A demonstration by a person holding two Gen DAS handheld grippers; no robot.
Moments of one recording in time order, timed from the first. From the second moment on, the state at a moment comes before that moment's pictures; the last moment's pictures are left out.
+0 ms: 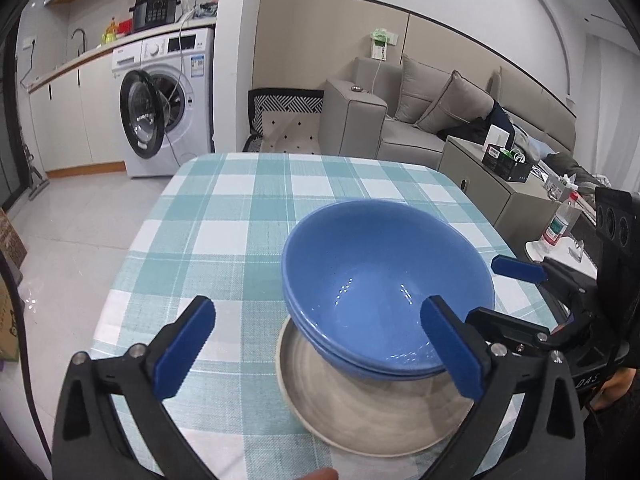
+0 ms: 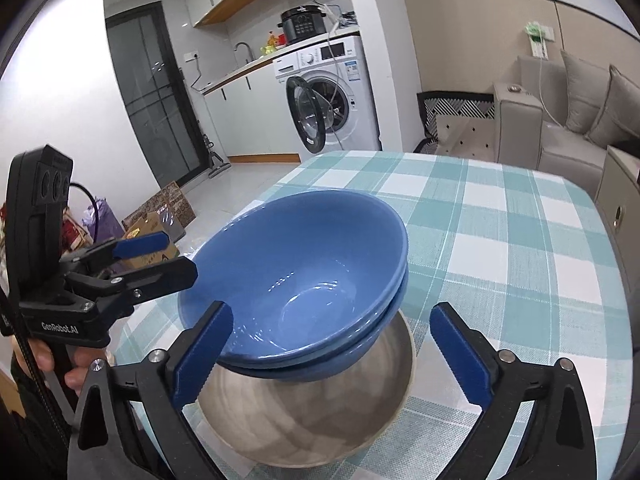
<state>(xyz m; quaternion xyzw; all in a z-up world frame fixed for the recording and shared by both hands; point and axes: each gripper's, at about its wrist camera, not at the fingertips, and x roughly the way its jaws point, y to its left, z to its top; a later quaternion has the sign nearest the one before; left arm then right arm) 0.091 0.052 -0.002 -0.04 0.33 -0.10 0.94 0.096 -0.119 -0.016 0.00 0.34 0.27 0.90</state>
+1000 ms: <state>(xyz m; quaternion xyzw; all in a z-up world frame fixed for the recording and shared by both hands) 0.011 0.051 -0.045 0.00 0.23 -0.04 0.97 0.009 -0.162 -0.039 -0.02 0.24 0.28 0.93</state>
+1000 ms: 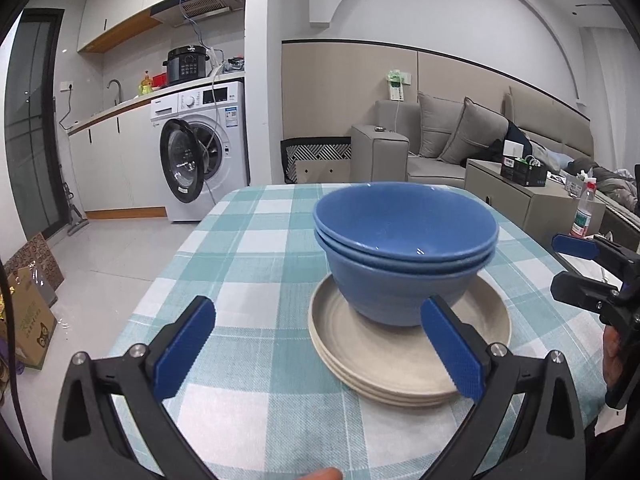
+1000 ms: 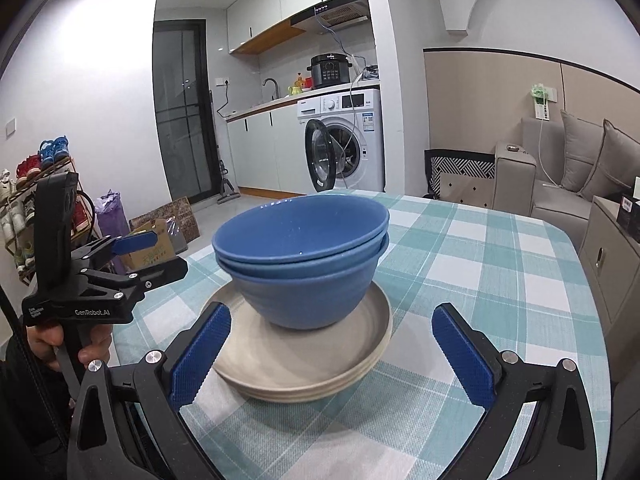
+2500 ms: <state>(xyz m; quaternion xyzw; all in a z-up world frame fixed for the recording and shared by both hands) -0.014 0.039 -0.056 0.00 0.21 -0.04 0.98 -0.041 -0.150 -0.059 -0.06 0.19 0.31 0.93</state>
